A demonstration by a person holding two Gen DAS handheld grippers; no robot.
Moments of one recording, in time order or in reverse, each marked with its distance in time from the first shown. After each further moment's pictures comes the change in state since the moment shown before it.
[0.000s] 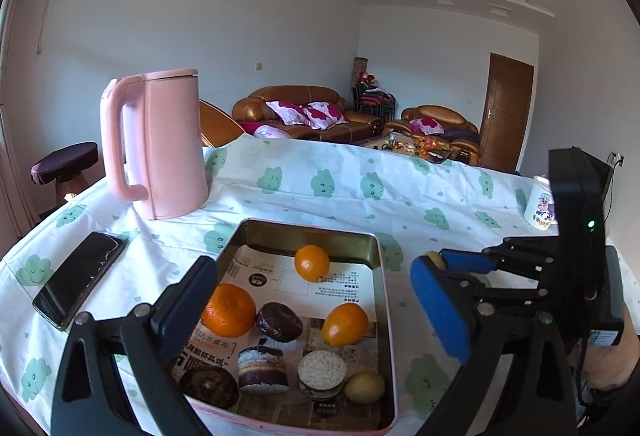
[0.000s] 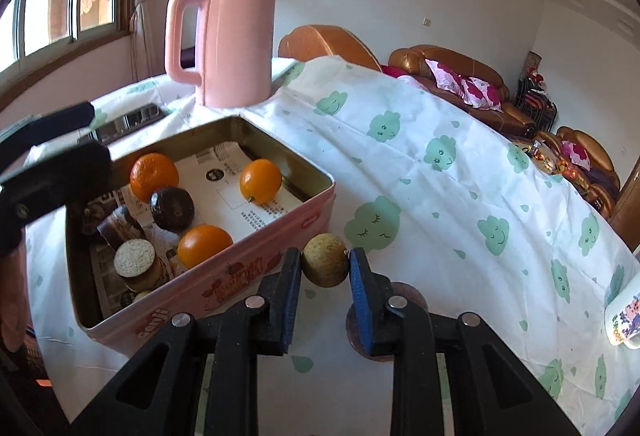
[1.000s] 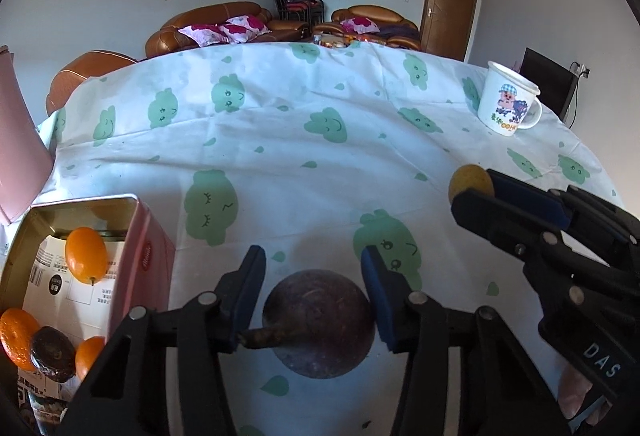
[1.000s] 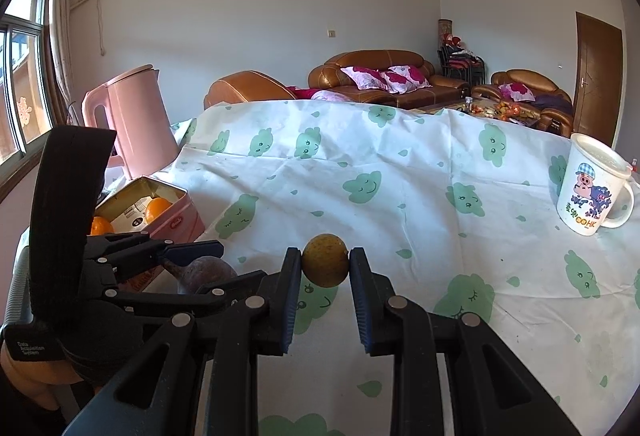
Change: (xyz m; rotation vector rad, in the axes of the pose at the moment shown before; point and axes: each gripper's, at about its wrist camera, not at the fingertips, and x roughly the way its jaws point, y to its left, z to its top) left arm 0.115 -0.138 -0.014 0.173 0.343 -0.192; right arm -0.045 -0.097 -0.059 0.307 -0.102 -0.112
